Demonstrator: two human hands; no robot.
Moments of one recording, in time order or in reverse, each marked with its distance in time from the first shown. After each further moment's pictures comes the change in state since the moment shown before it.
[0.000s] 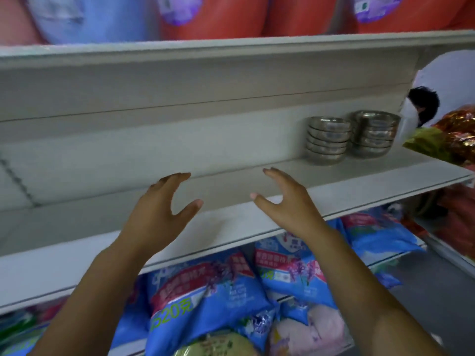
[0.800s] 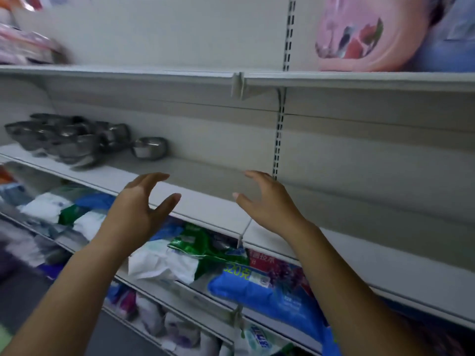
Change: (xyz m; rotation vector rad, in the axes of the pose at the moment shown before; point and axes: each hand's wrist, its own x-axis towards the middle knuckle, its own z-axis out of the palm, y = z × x) left_hand -0.242 -0.224 -0.301 0.367 0.426 -0.605; right_hand -0.025 -0.348 0.326 0.171 -0.515 -0.560
